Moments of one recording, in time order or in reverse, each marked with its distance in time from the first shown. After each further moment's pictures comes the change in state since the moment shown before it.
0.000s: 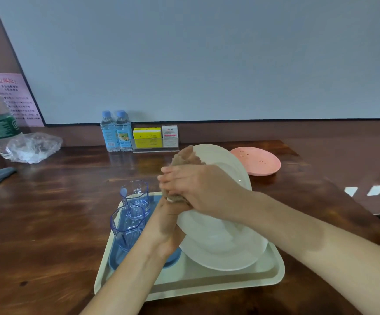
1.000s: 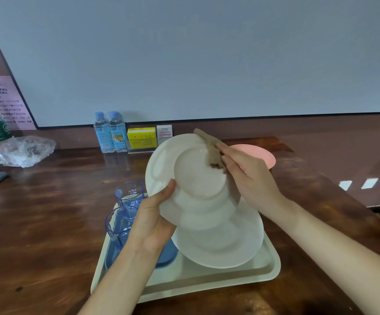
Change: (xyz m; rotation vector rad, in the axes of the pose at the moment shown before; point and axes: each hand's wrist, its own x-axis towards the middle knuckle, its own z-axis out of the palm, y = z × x) left_hand -0.002 0.016 -0.002 -0.236 0.015 -0.051; right_hand -0.073 0.048 -0.023 0.358 0.561 0.480
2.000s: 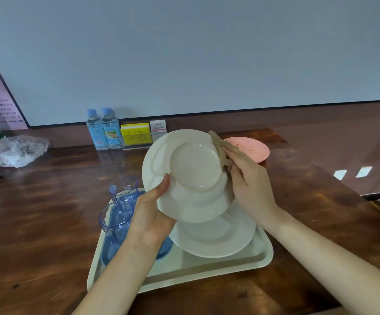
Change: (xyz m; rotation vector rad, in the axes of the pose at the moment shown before) left_hand 0.003 -0.011 -0.005 -0.062 -0.036 -0.052; right_hand -0.032 0.023 0.011 -0.107 0.148 0.066
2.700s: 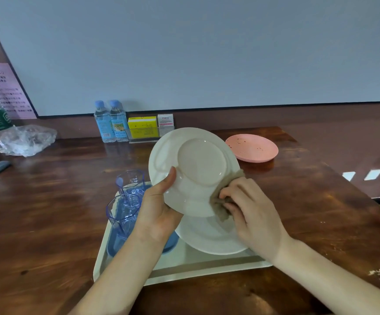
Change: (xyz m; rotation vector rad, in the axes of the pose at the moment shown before) left_hand 0.001 0.000 0.003 -0.027 0.037 -0.013; right_hand -0.056 -0.010 0.002 -0.216 -0.119 -0.351
